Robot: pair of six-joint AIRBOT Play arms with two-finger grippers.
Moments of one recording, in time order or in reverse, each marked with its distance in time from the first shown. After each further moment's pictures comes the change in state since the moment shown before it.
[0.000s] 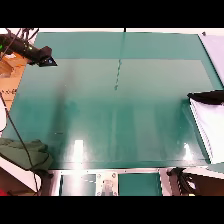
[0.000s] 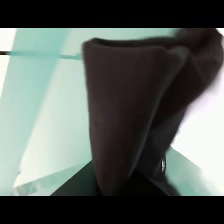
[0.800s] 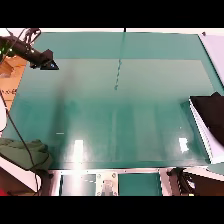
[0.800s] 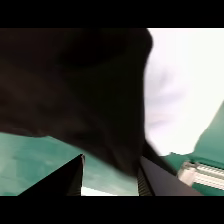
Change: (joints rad) left arm -0.002 0.000 -0.050 -0.023 -0.023 0.000; right arm -0.045 0.068 -0.353 -0.622 -0.015 0.171
